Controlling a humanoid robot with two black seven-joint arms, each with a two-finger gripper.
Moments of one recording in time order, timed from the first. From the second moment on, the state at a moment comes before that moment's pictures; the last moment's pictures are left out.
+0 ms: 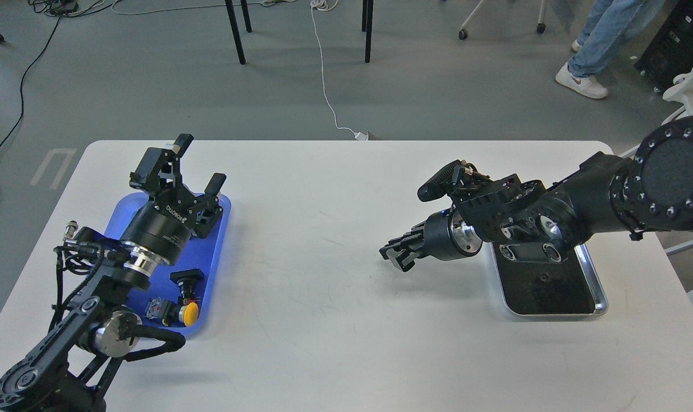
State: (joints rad) left arm -0.08 0.23 -1.25 -1.37 0.79 -0.22 -0.33; right arm 1.56 0.00 -1.19 1.07 -0.64 -0.17 0.49
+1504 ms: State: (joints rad) left arm -0.06 0.23 -1.26 -1.37 0.79 -0.22 -0.33; right arm 1.45 0.00 -1.15 1.09 -0.70 -0.35 0.49
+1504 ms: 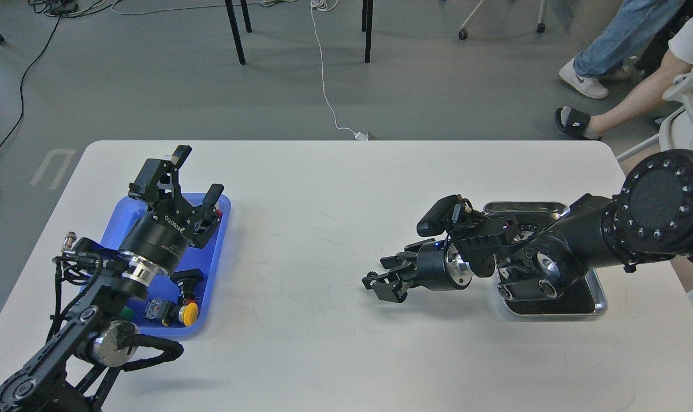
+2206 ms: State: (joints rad) left arm -0.06 0.23 -1.25 -1.37 0.79 -0.22 -0.33; right arm 1.20 -0.50 -0.36 1.16 -0.48 -0.17 0.49
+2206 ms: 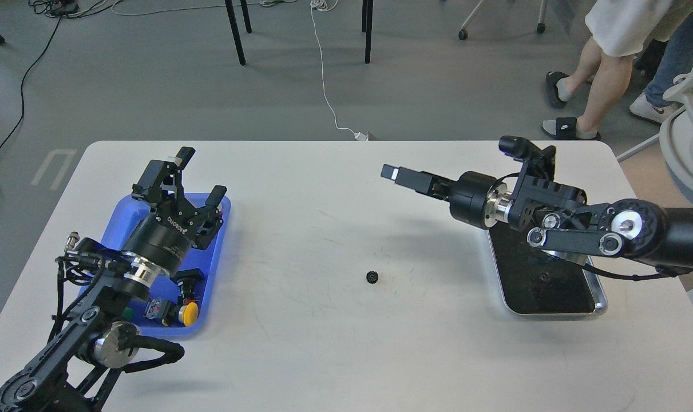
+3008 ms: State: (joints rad) left arm -0.30 0.38 -0.91 -1.39 1.42 -0.31 -0.42; right arm 0.58 -0.70 0.26 0.96 0.12 0.49 0.49
